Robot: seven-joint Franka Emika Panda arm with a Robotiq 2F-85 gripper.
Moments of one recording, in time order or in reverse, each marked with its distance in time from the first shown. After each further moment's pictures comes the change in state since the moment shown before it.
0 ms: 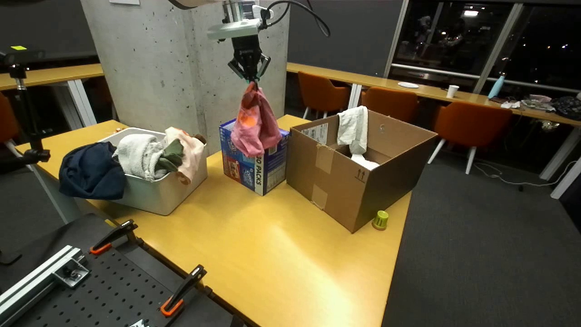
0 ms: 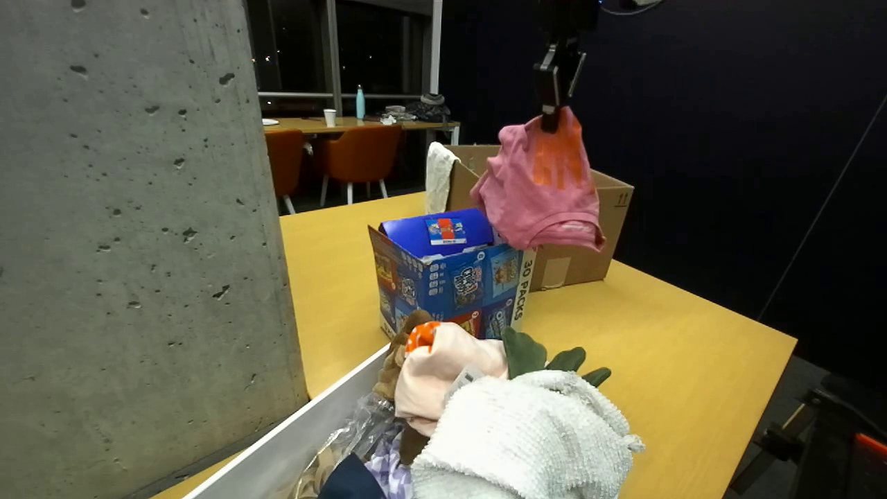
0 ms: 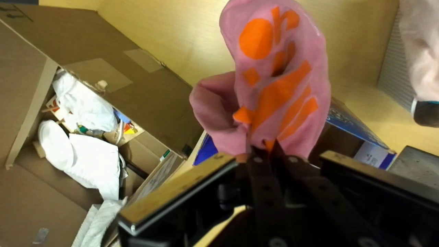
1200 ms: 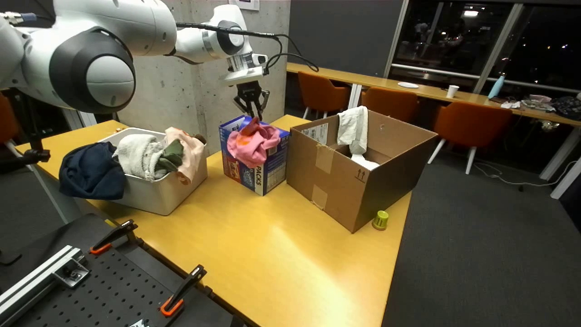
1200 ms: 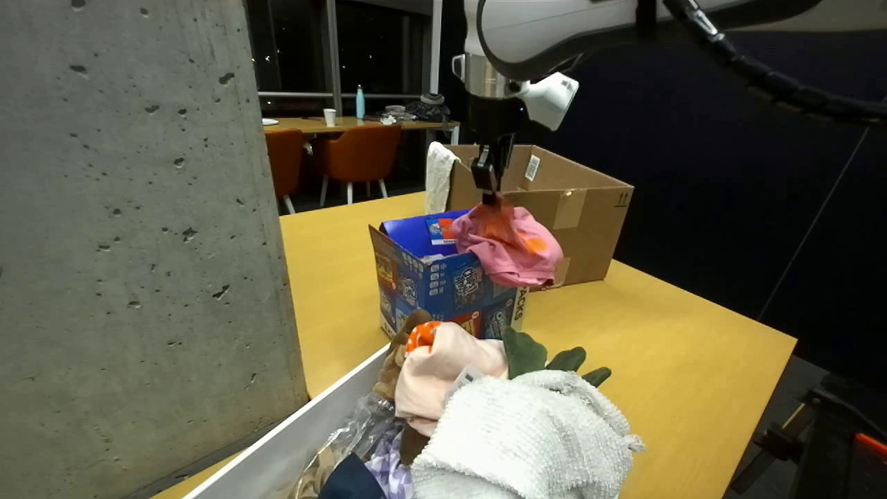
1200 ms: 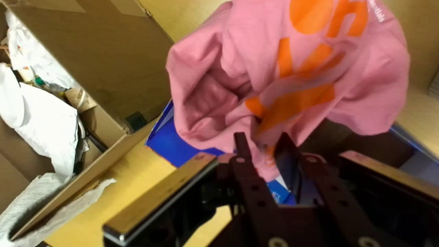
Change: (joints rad) arm 0.075 0.448 -0.028 0.463 -0.062 0.010 -0.106
